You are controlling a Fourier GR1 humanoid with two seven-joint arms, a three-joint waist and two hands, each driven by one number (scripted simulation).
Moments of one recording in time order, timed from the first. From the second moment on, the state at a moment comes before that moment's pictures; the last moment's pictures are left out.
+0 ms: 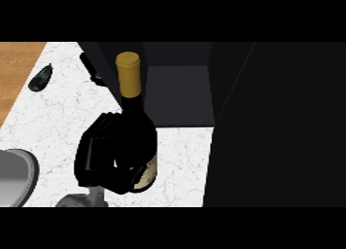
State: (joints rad) left arm -0.06 0.00 -0.24 -1.63 0.31 0.19 -0.22; right arm 0.14 -0.26 0.41 -2.51 -0.04 -0.12 0.40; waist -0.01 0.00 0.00
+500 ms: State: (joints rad) left arm -0.29 0.00 -0.35 -1.55 0.35 0.47 -0.10; right arm 0.13 -0.26 0.35 -2.51 -0.05 -0.08 0.42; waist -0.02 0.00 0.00
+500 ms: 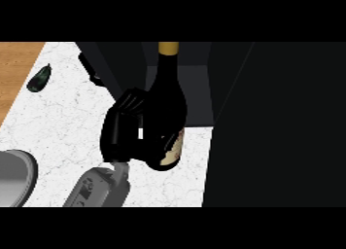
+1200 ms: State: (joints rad) left arm -0.46 0.00 -0.40 -1.19 0.46 0.57 -0.27; right arm 0.14 -0.24 0.35 -2.51 -0.06 -0.05 0.42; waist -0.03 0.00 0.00
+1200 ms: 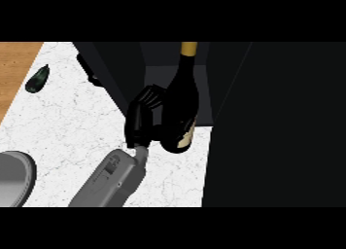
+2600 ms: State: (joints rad) left arm -0.80 0.00 -0.38 -0.62 0.86 0.51 -0.50; right arm 0.21 -0.21 0.33 -2.51 -0.08 0.01 0.37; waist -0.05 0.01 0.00
